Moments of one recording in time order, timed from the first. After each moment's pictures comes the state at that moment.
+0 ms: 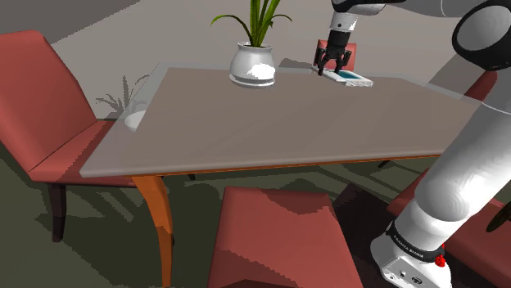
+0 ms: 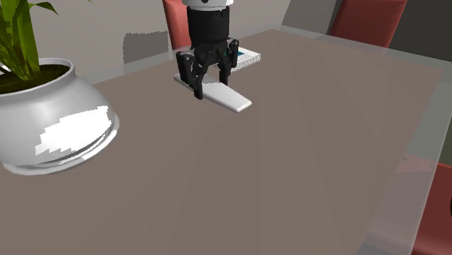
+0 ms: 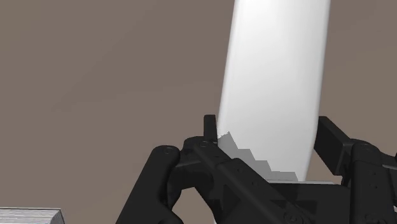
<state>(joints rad) -0.26 0.02 -0.20 -1.60 0.01 1.63 0.12</state>
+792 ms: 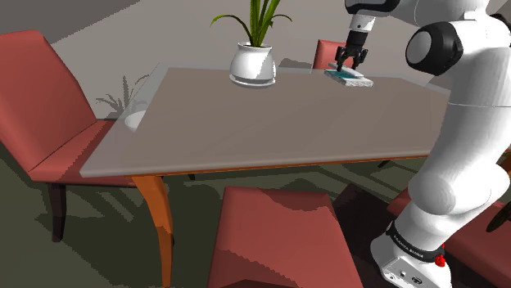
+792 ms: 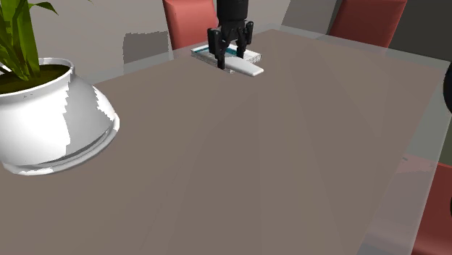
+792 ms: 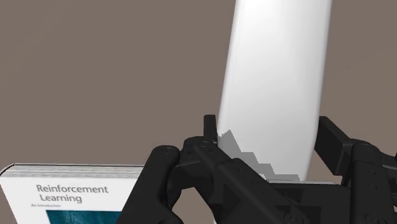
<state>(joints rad) -0.44 0.32 -0.31 -1.22 0.10 1.53 -0.15</state>
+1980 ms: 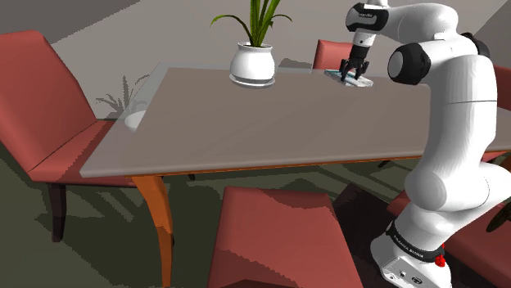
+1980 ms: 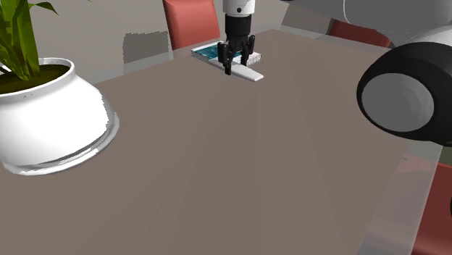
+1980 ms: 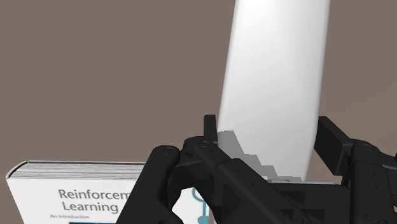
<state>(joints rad) -0.57 0.54 -0.33 -1.04 0.17 1.56 -0.28</state>
